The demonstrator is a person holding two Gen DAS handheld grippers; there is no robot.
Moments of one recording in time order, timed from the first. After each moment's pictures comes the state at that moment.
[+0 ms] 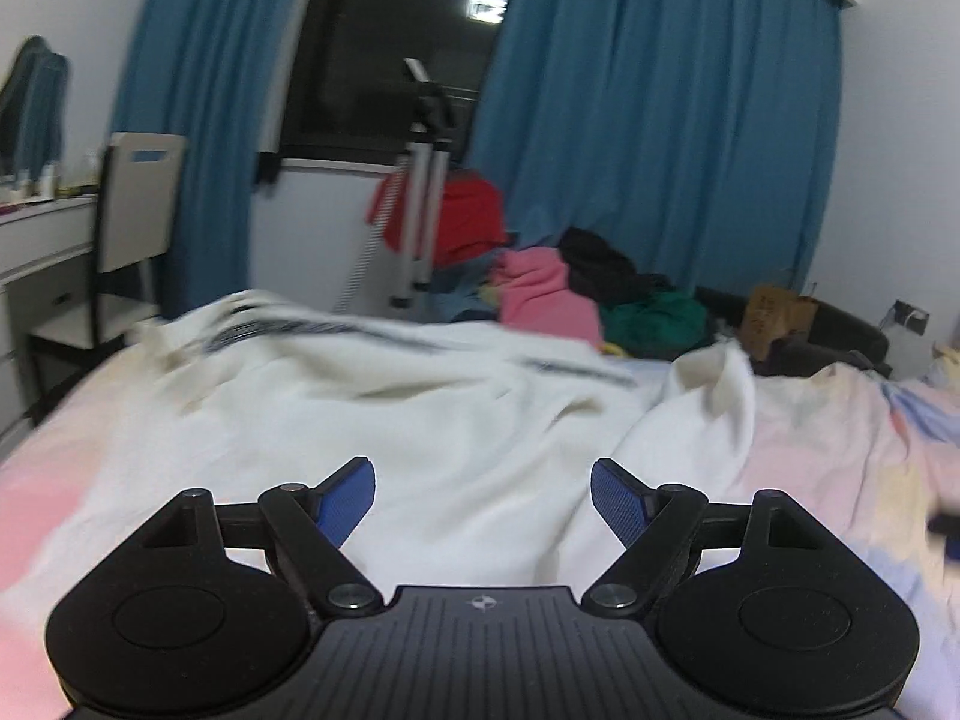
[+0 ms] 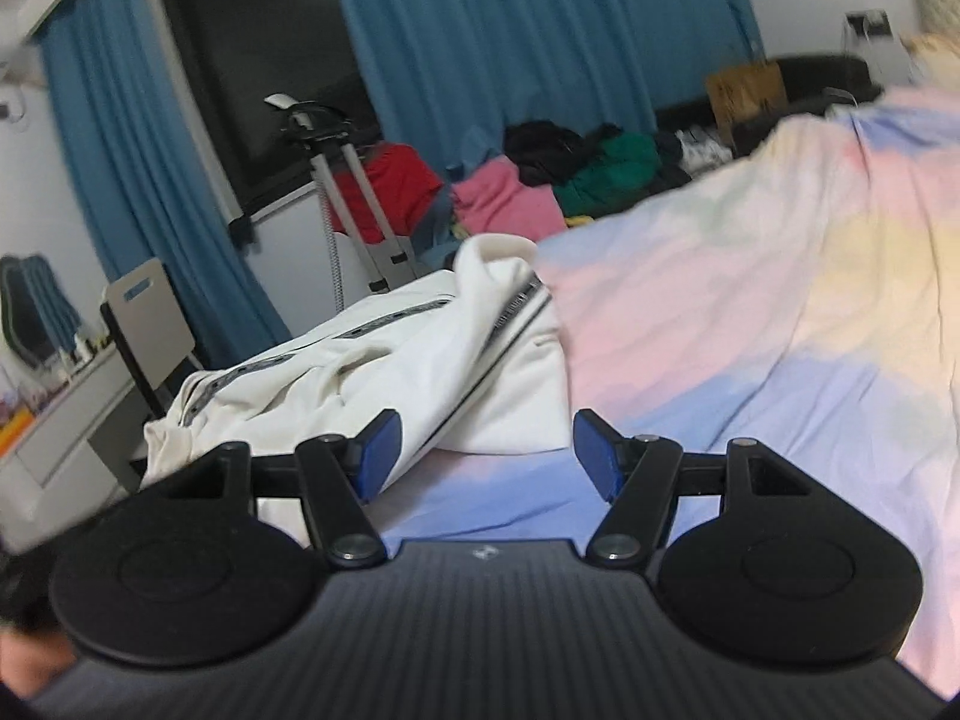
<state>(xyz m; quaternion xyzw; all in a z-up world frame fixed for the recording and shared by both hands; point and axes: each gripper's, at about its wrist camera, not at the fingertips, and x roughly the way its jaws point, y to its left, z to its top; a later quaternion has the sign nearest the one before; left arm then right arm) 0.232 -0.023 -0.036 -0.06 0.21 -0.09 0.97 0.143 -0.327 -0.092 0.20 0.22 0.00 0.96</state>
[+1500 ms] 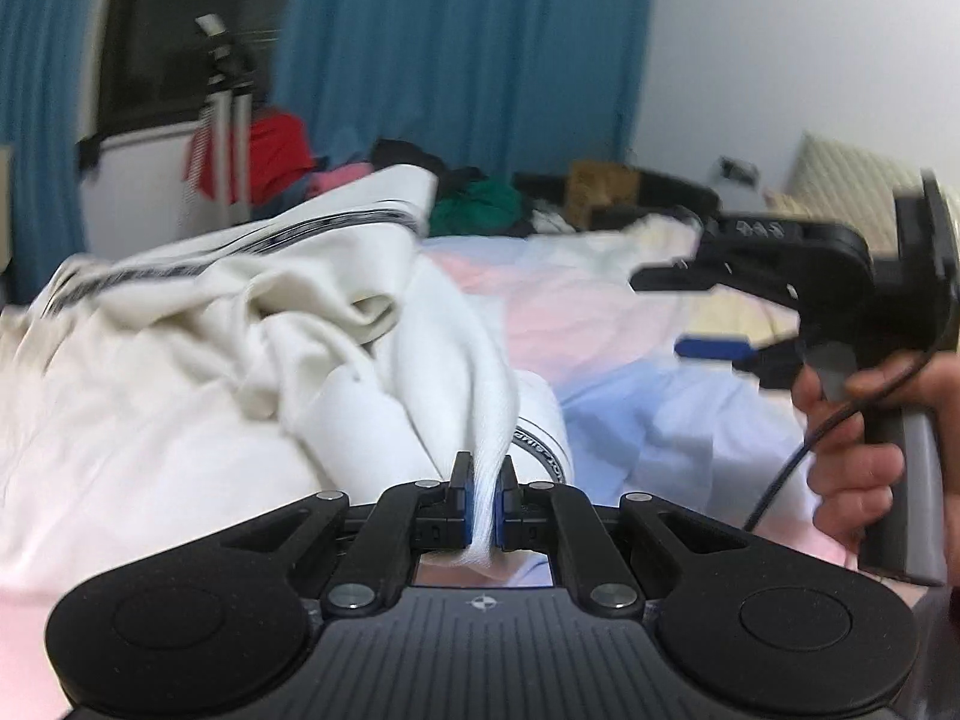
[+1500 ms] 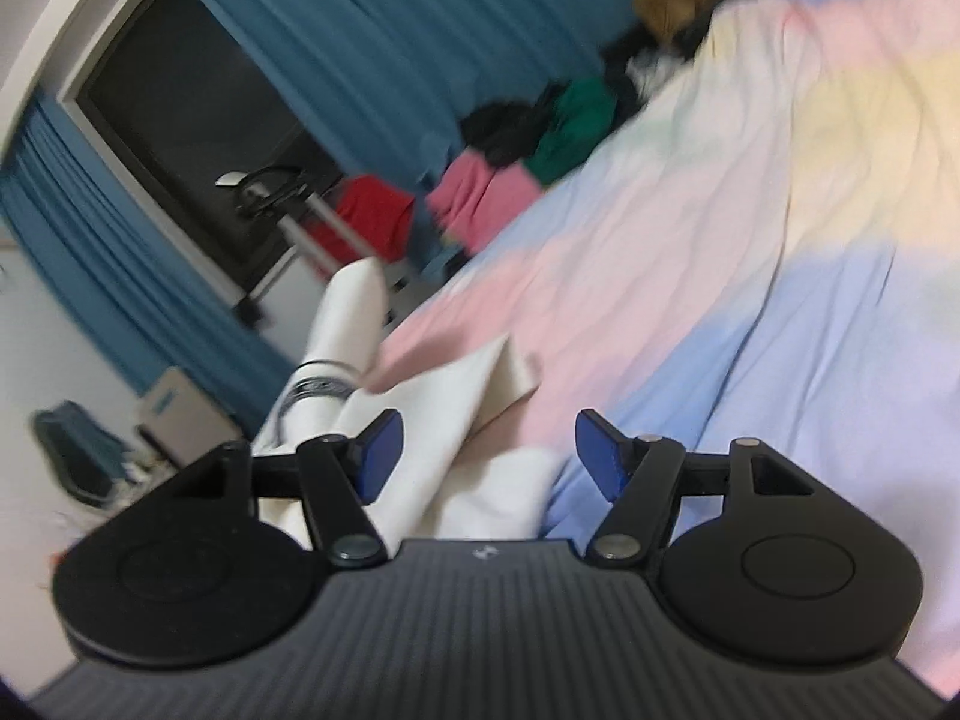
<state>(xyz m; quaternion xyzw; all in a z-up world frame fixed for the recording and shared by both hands) 0.109 -0.073 -0.092 -0.01 0.26 -0.24 0.94 0.166 -0.382 -0.131 0.38 0.22 0.03 0.90</state>
